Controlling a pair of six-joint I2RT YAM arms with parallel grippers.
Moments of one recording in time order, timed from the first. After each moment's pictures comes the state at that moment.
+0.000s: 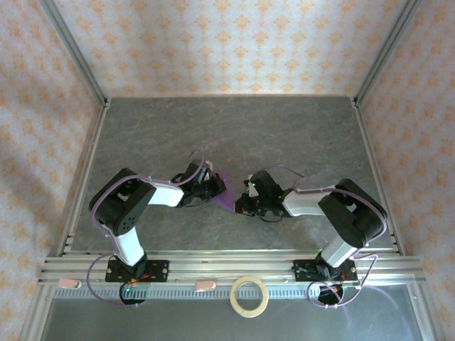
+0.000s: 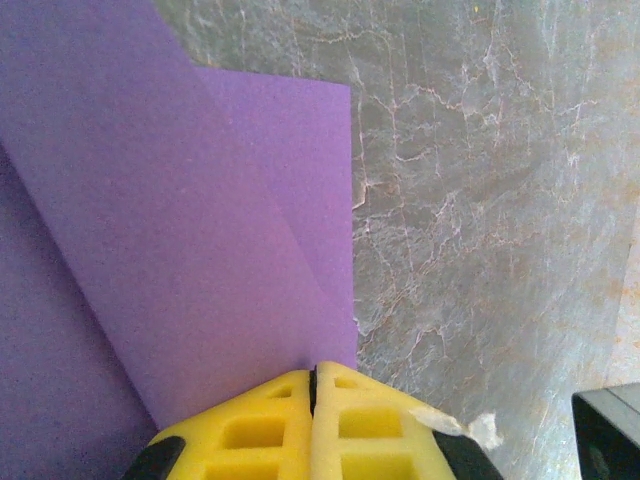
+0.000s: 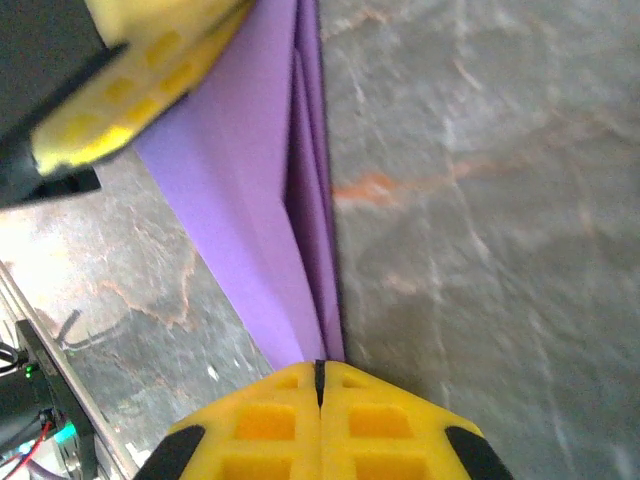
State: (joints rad) left arm -0.54 1.77 0.68 0.32 0.29 -1.04; right arm 0.72 1.60 0.57 0.12 -0.46 0.82
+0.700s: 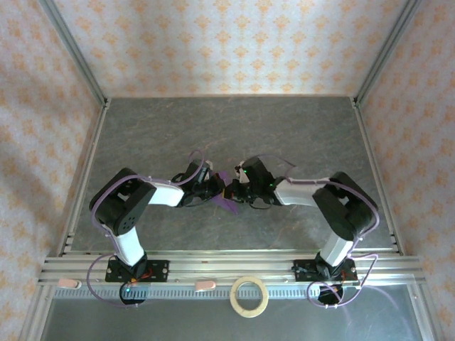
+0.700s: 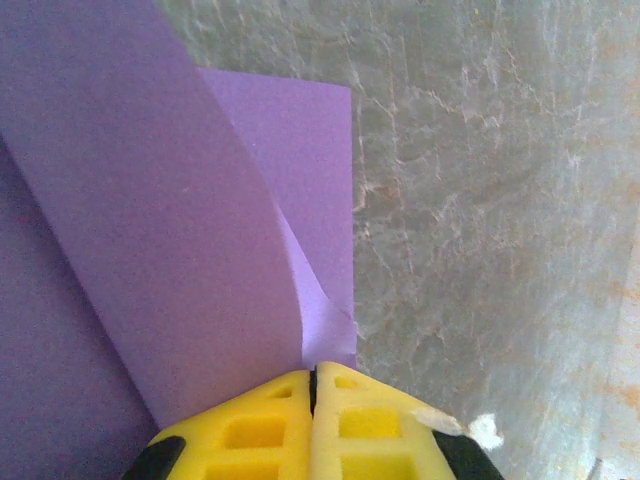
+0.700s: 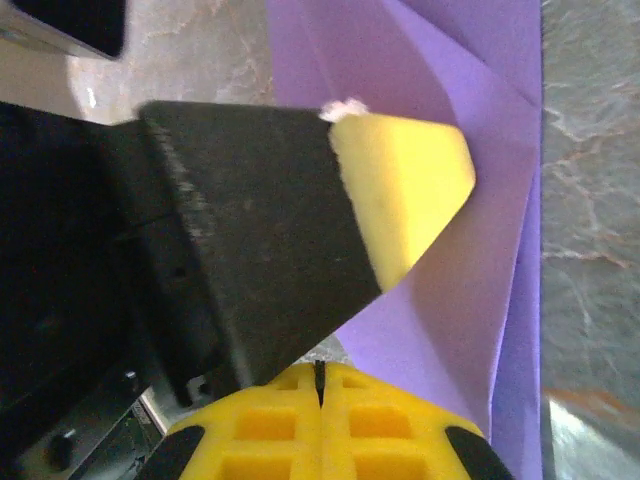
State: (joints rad) left arm -0.54 1.77 0.69 0.32 0.28 -1.03; right arm 0.72 1.72 0.80 0.11 -0.49 0.89
